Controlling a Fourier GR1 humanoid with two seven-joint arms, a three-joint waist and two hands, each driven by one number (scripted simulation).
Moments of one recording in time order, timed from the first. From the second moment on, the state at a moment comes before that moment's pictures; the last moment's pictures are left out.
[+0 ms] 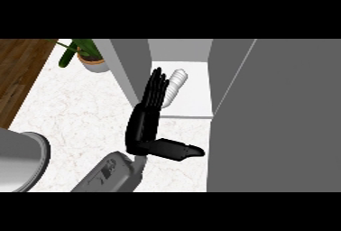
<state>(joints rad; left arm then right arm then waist) -0.42 0.11 -0.60 -1.41 0.54 0.49 -0.38 0.86 -0.18 -0.16 -2.39 -0.36 0.62 -0.23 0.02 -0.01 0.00</state>
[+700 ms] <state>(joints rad) -0.09 0.28 -0.63 -1.76 0.51 0.51 -0.39 0.86 -0.26 0.14 -2.40 -0.32 0.72 -0.11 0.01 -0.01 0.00</state>
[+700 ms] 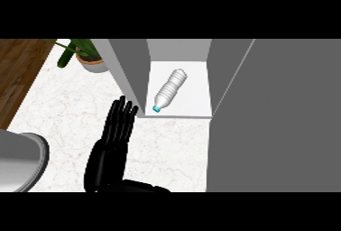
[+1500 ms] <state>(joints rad) 0.15 0.43 -0.52 -1.94 0.58 0.42 -0.45 0.70 -0.17 0.53 -2.48 -0.01 0.56 0.10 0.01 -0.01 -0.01</state>
